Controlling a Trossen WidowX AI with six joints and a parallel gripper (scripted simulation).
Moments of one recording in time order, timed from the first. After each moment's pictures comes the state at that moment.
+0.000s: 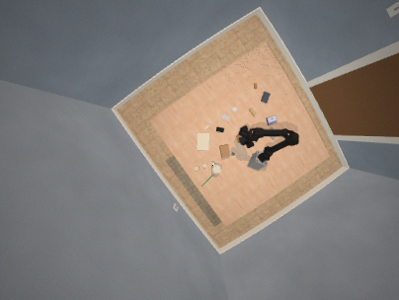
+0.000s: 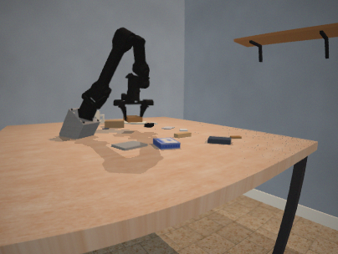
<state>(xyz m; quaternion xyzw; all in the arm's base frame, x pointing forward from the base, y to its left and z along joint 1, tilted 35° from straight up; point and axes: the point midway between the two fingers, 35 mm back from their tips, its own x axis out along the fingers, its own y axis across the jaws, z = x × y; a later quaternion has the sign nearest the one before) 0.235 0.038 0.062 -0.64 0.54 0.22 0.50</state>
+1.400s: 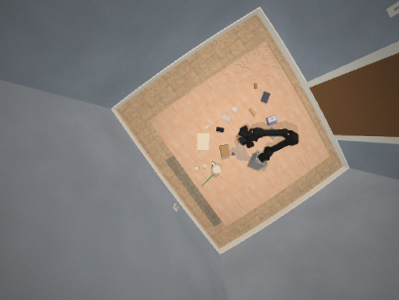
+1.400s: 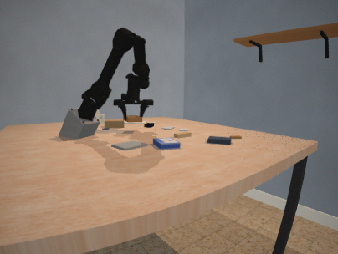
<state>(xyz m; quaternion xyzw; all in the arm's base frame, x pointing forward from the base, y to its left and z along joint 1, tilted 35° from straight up) 0.235 0.038 0.062 -0.64 0.55 0.22 0.50</state>
